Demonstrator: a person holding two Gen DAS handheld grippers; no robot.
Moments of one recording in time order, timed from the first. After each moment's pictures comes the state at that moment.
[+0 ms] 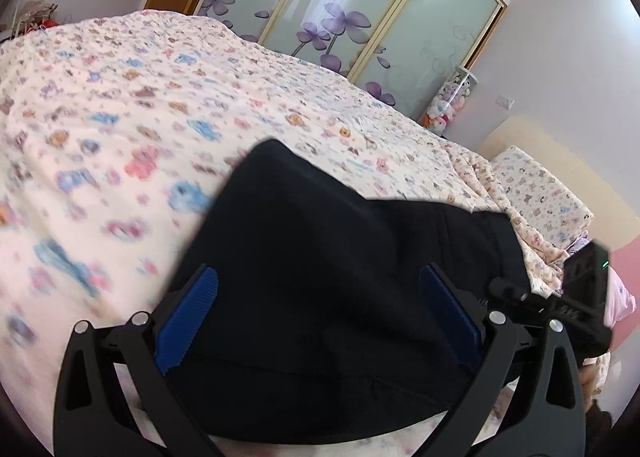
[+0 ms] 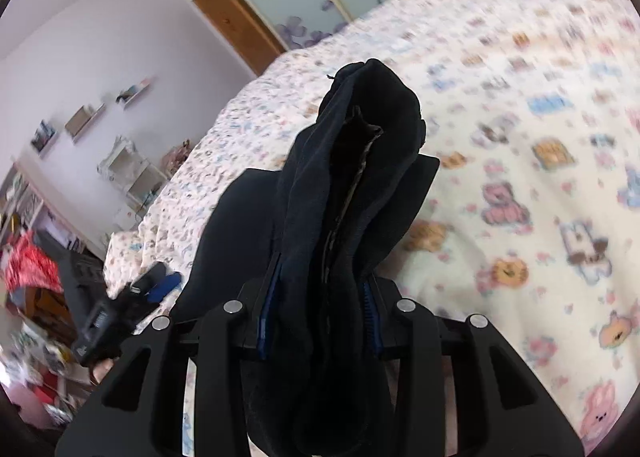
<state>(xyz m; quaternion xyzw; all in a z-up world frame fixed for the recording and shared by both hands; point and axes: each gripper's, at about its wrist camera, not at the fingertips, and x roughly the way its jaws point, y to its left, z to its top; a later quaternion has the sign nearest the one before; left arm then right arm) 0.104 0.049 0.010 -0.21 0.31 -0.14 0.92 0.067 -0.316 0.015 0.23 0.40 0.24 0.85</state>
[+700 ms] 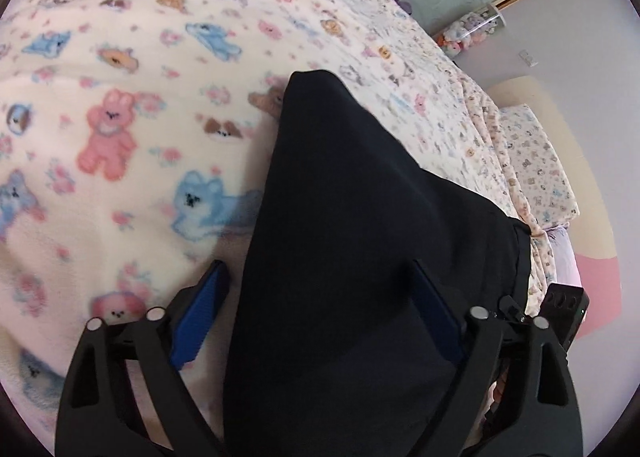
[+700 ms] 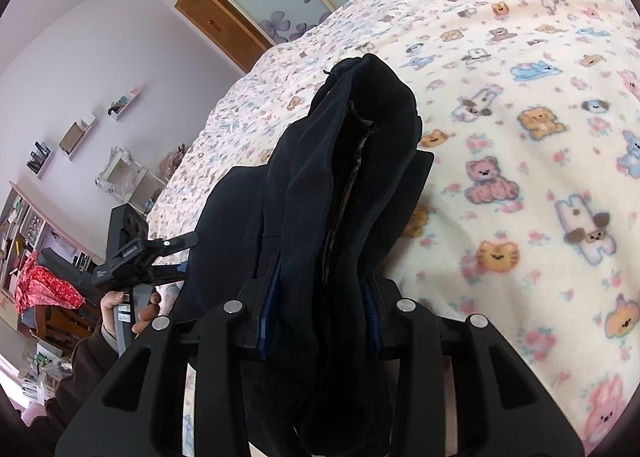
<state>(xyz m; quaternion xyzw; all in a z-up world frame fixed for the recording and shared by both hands) 0.218 0.084 -0.035 -0.25 0.51 -0.21 0.79 0.074 -0.317 0.005 0.26 0.42 0.23 0.84</state>
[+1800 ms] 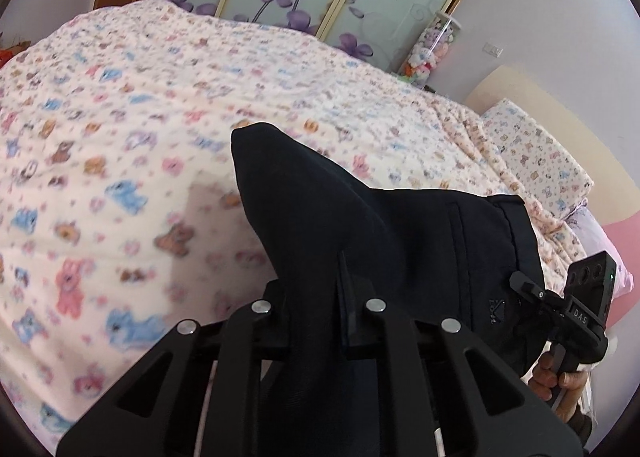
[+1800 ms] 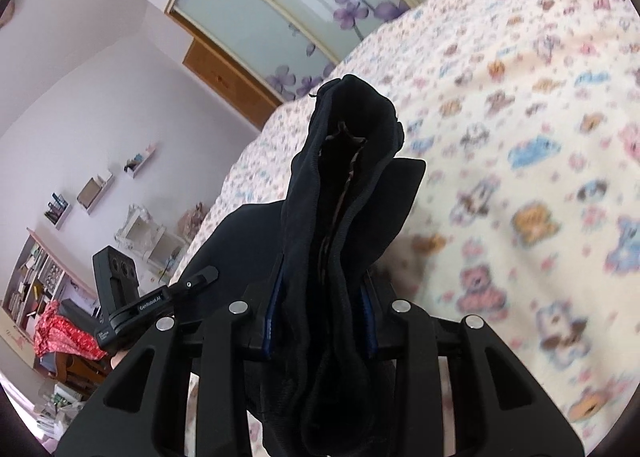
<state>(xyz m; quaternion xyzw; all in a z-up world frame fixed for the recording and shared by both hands) 0.227 -0.001 0.056 -0.14 0.38 -0.20 0.89 0.094 -0.351 0.047 0.33 0.31 0.21 0.87</state>
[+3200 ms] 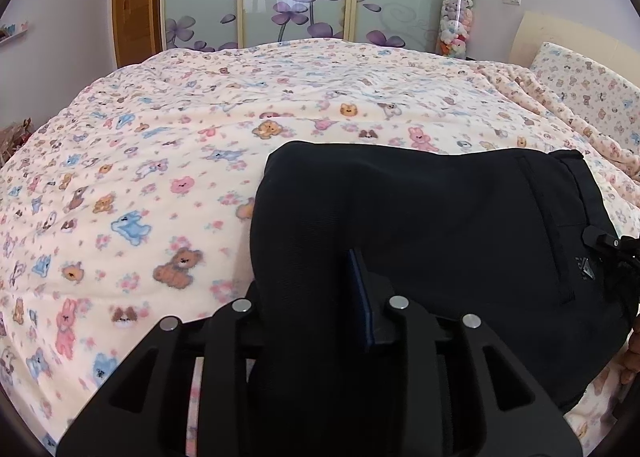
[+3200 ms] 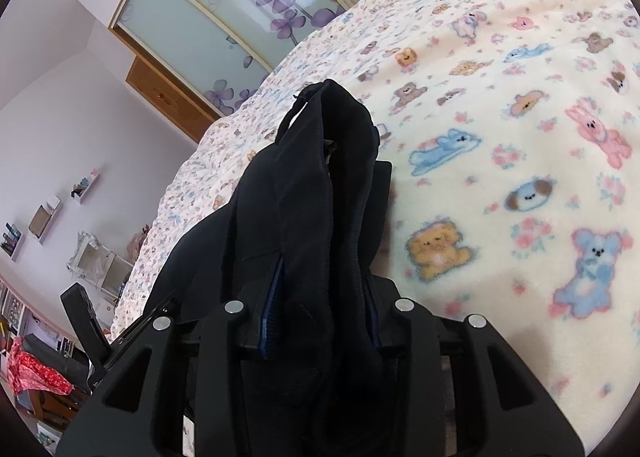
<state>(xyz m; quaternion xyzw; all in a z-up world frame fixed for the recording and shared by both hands) 0.251 -0.053 -0.008 0.02 0.35 -0.10 0.93 0.128 -0.381 -0.013 0.33 0.35 0.11 0.87</state>
